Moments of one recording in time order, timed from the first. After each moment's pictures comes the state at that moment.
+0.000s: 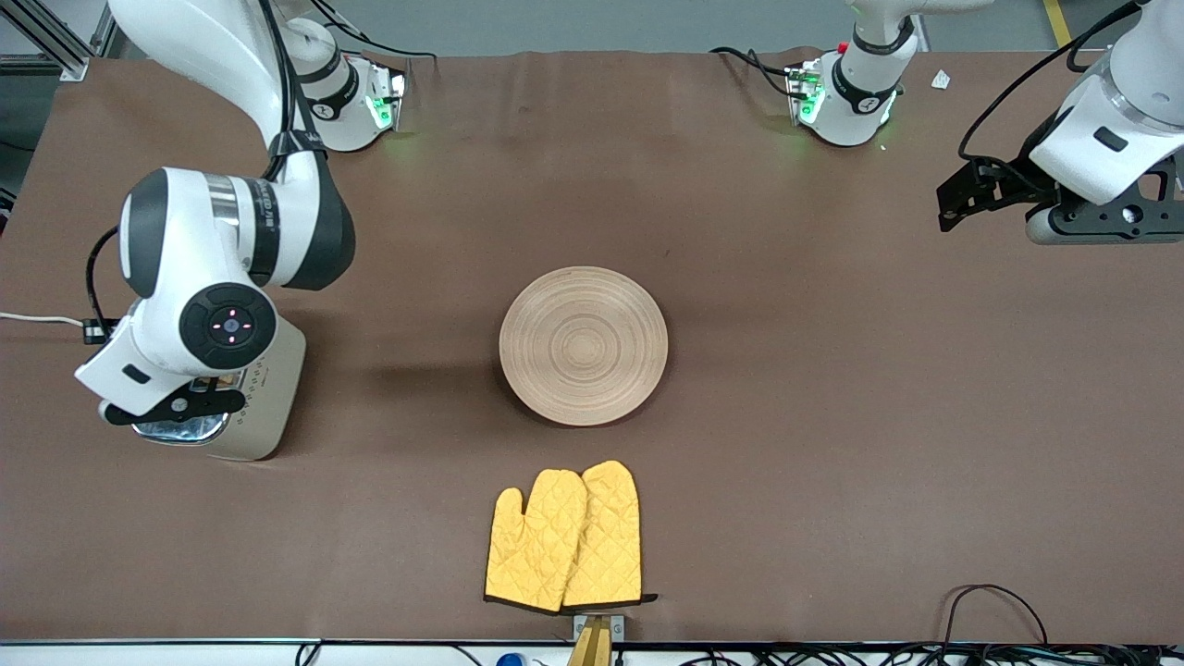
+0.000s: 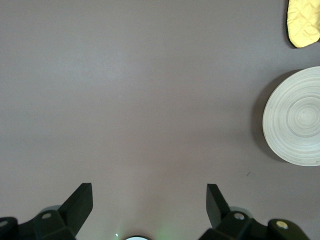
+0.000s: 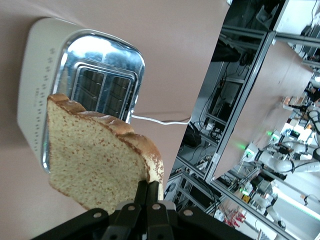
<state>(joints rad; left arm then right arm) -0.06 0.01 -0.16 -1.49 0.01 1.48 -0.19 0.50 0.55 -0.33 -1.19 -0.60 1.28 -0.01</state>
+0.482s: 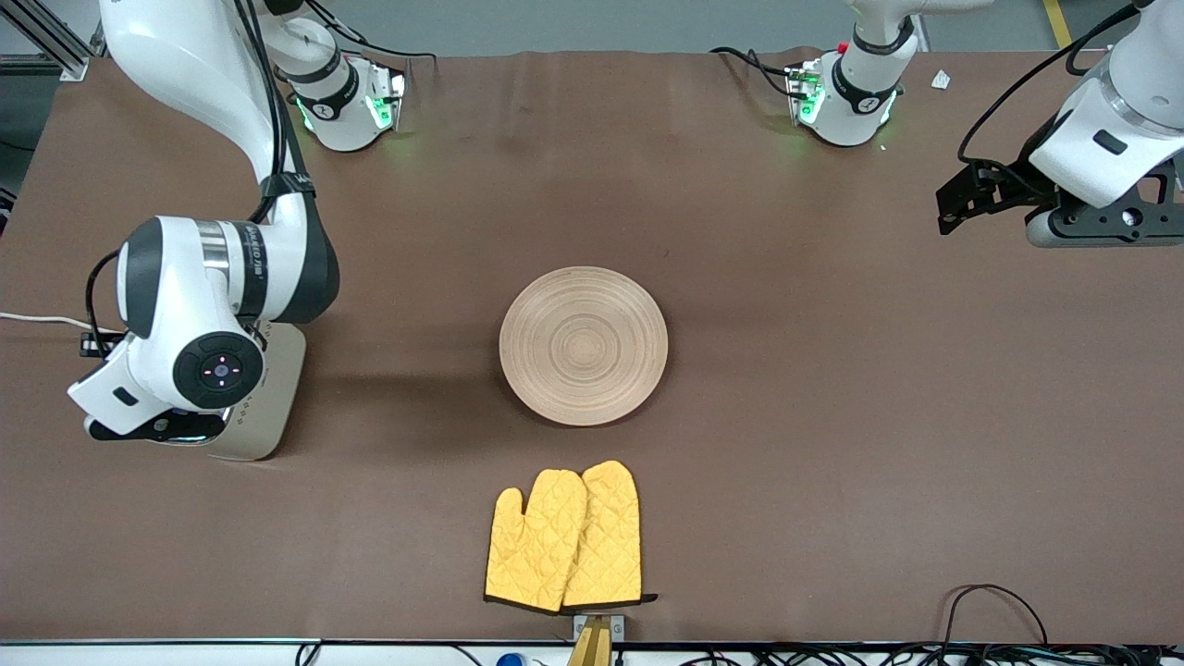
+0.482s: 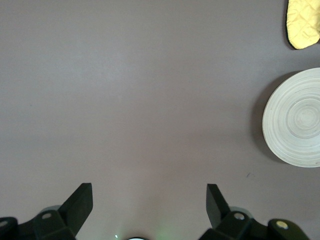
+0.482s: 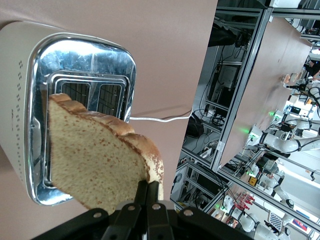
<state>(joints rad) -0.06 0.01 -0.16 -1.49 0.01 1.48 -0.19 0.47 0.60 -0.33 -1.23 -0.60 1.32 0.11</state>
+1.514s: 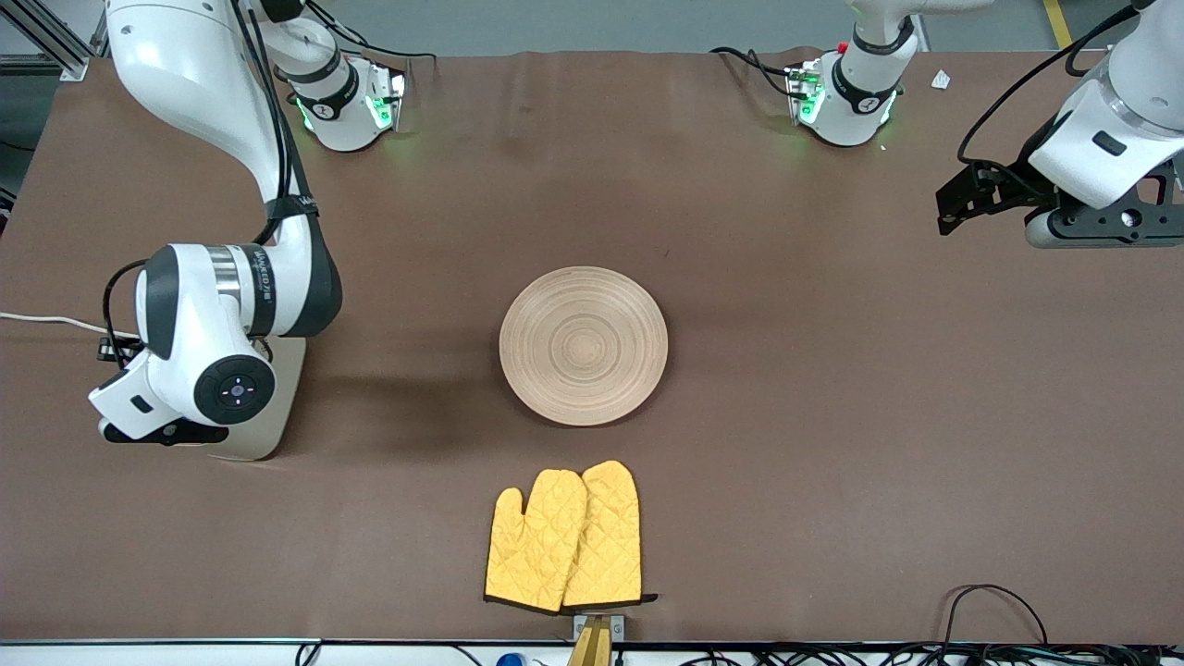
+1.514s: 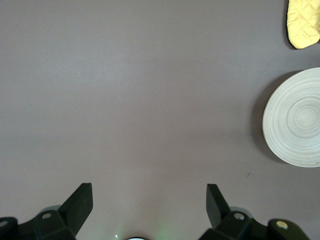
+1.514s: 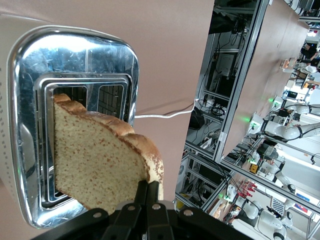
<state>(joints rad) -0.06 0.02 -0.16 -1.50 0.01 1.48 -0.19 0.45 0.61 -0.33 -1.31 -0.60 1.36 0.20</state>
